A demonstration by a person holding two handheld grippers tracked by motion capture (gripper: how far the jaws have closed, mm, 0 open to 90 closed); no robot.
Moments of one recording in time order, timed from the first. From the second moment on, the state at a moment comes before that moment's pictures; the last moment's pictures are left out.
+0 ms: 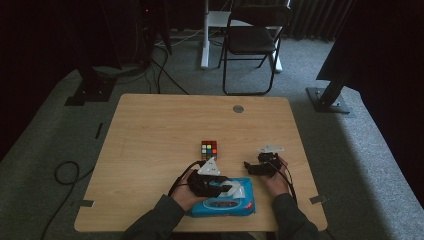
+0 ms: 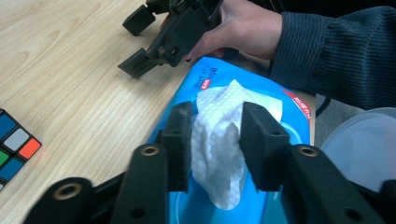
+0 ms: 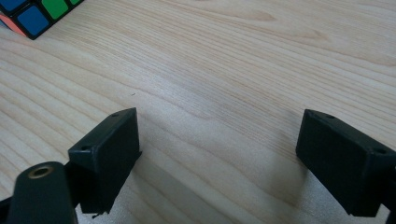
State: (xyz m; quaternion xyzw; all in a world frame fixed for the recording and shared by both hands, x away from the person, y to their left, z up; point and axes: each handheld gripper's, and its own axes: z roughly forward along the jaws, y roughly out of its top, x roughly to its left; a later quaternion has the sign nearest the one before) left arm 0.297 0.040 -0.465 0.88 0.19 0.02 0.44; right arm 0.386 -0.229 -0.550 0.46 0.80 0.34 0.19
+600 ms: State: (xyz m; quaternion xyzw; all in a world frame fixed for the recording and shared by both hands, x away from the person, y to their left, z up) left arm 0.295 0.047 -0.461 0.87 0.18 0.03 0.46; right arm 0.386 -0.229 -0.550 0.46 0.80 0.34 0.19
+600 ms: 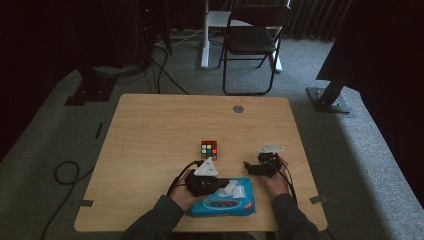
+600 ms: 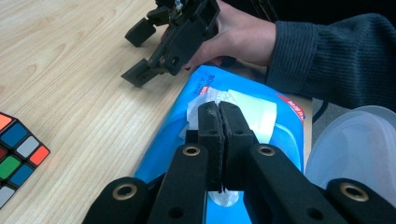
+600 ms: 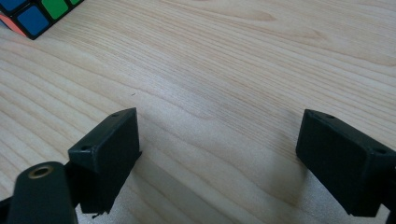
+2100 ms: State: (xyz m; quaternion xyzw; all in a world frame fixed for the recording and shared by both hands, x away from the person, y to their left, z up) left arm 0.286 0.050 -0.439 0.86 0.17 0.05 0.48; right arm 0.386 -0.229 -0.550 0.46 0.80 0.34 0.19
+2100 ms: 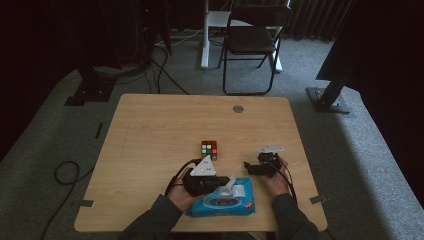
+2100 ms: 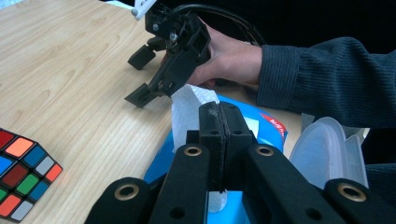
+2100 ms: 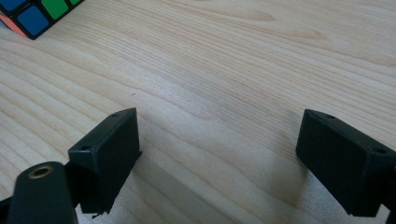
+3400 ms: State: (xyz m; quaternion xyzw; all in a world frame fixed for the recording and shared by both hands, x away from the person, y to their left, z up) left arm 0.287 0.054 -0.426 0.85 0.17 0.05 0.49; right arm 0.386 -0.229 -0.550 0.46 0.80 0.34 0.19
